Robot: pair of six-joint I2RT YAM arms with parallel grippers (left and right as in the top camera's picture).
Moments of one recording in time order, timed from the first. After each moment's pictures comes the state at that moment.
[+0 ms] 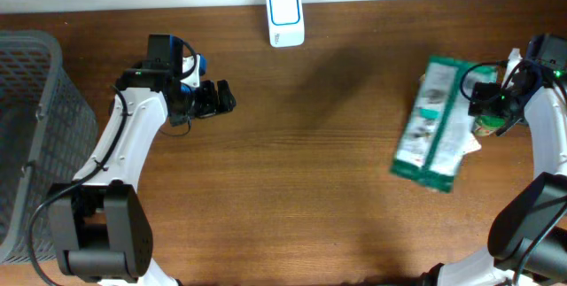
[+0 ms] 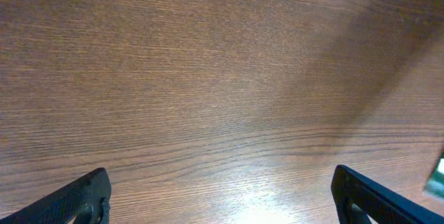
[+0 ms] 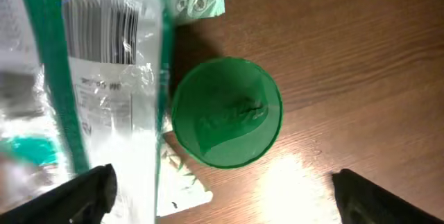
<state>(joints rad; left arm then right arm) -0.07 1.81 1.41 -0.82 0.29 -0.22 -0.43 1.77 1.42 -0.84 0.11 -0.13</state>
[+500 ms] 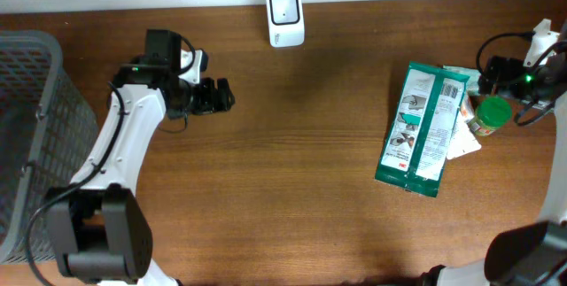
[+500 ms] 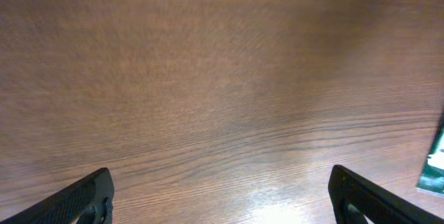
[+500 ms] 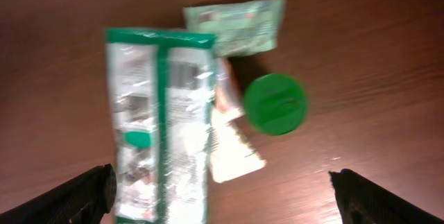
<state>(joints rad) -0.07 1.80 1.47 -0.87 0.29 -0.13 -0.43 1.64 1.67 -1.13 -0.13 -0.07</state>
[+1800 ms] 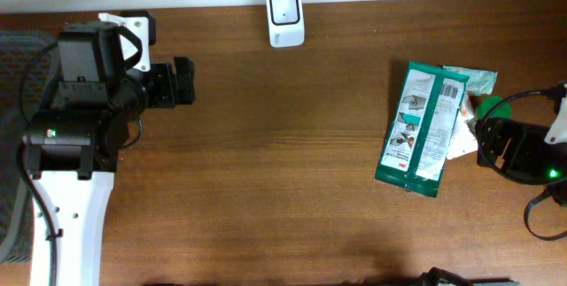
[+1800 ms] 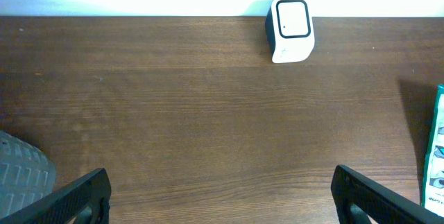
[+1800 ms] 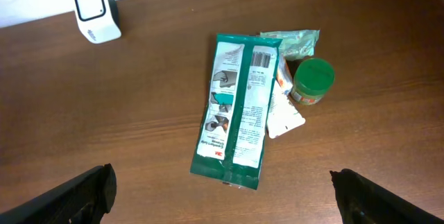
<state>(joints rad) -0.07 1.35 1.63 -0.99 0.07 -0.07 -0.43 1.06 1.68 -1.42 -0.29 -0.09</state>
